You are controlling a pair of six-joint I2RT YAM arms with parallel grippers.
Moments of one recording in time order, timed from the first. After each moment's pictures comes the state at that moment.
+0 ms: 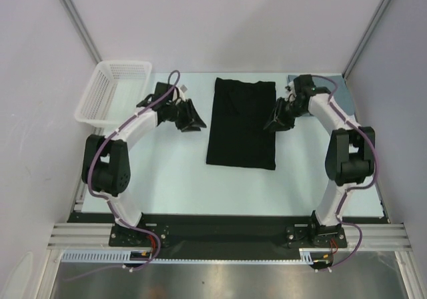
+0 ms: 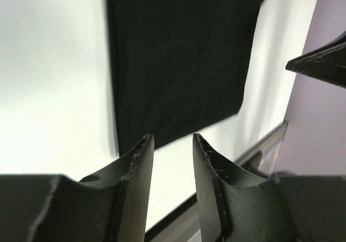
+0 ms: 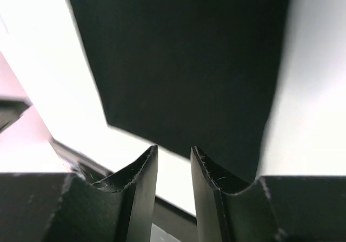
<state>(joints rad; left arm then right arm) -0.26 1.78 1.37 -0.49 0.52 -0.61 0.07 1.92 1.57 -0.84 -0.52 0.44</state>
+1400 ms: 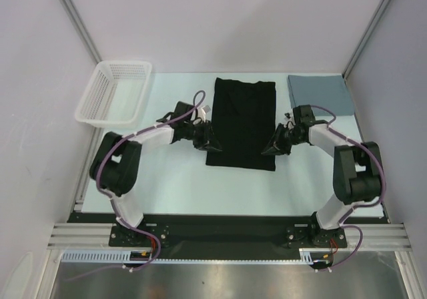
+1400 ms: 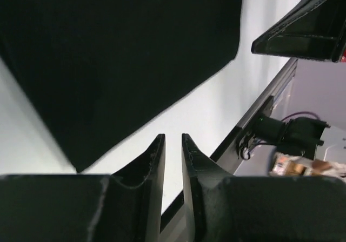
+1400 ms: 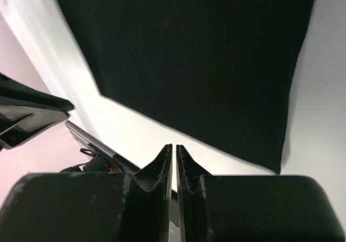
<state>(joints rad) -0.43 1.75 1.11 -0.27 0.67 -0.54 0.13 1.62 0.98 -0.48 -0.62 0.59</state>
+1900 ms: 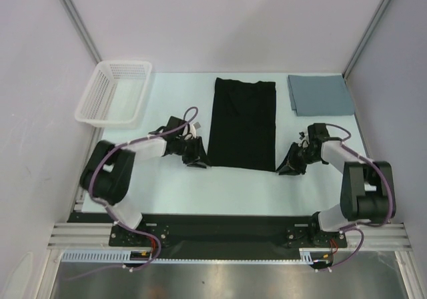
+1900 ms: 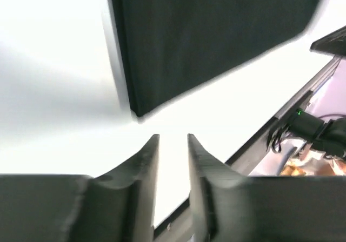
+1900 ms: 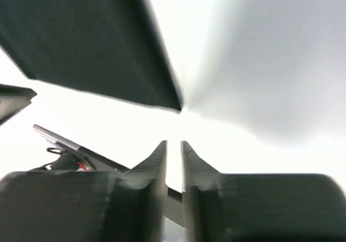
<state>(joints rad) -0.41 1.74 0.90 -0.24 0.61 -0.54 0.00 1.53 0.76 -0.55 -0.56 0.47</state>
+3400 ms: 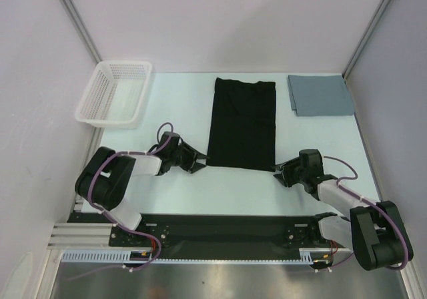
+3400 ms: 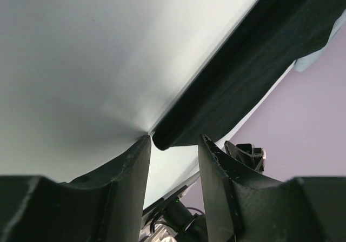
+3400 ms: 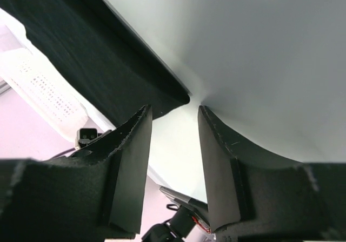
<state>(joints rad) -0.40 1.63 0.57 0.22 0.36 -1.42 0.20 1.12 0.29 -0.01 -0.15 1.43</state>
